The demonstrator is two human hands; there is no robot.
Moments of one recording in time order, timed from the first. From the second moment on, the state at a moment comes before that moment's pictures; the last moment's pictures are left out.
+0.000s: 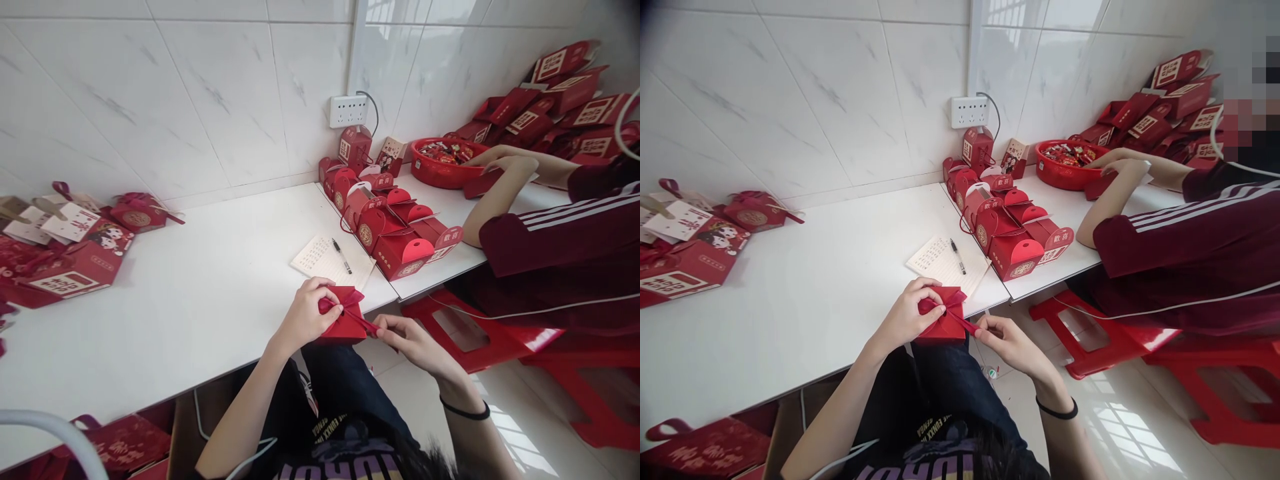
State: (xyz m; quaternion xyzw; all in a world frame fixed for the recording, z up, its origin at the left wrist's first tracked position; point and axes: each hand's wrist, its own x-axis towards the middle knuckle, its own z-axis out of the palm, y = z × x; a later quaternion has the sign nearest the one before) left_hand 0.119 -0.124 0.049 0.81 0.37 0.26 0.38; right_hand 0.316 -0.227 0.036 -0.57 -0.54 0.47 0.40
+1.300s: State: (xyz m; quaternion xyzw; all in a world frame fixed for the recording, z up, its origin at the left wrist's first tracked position) left_hand 0.121 -0.108 0.057 0.78 0.34 0.18 0.50; right_hand 0.199 -0.207 0.007 -0.57 -0.68 -0.14 0.44
